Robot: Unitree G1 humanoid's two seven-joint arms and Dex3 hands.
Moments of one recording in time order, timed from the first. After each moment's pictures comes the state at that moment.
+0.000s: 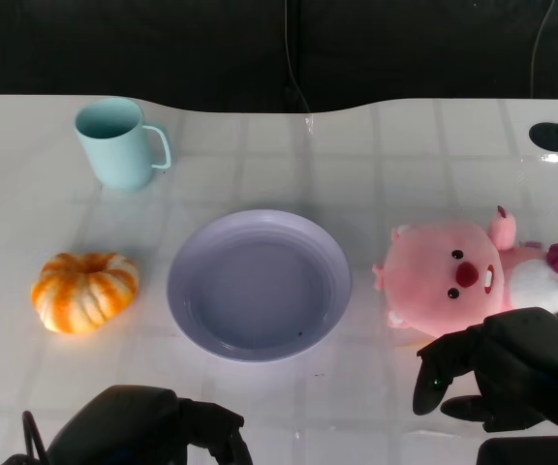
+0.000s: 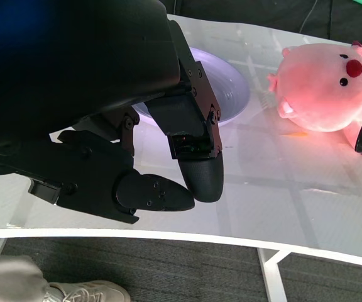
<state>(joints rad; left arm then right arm) 0.27 0.42 -0.23 -0.40 0.55 -0.11 -0.33 0.04 -0.43 0.25 -0.20 -0.62 -0.15 0.21</state>
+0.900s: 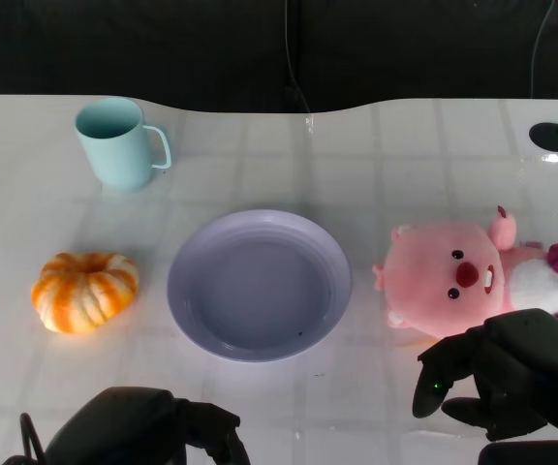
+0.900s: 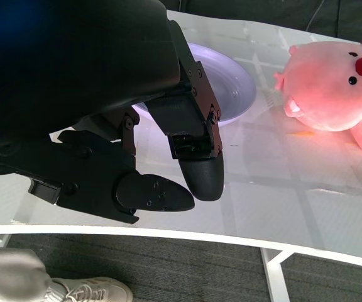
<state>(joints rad) 0.27 0.42 -0.23 -0.39 0.55 -0.09 -0.32 0.04 -0.43 0.25 -0.20 -0.62 -0.17 0.19</state>
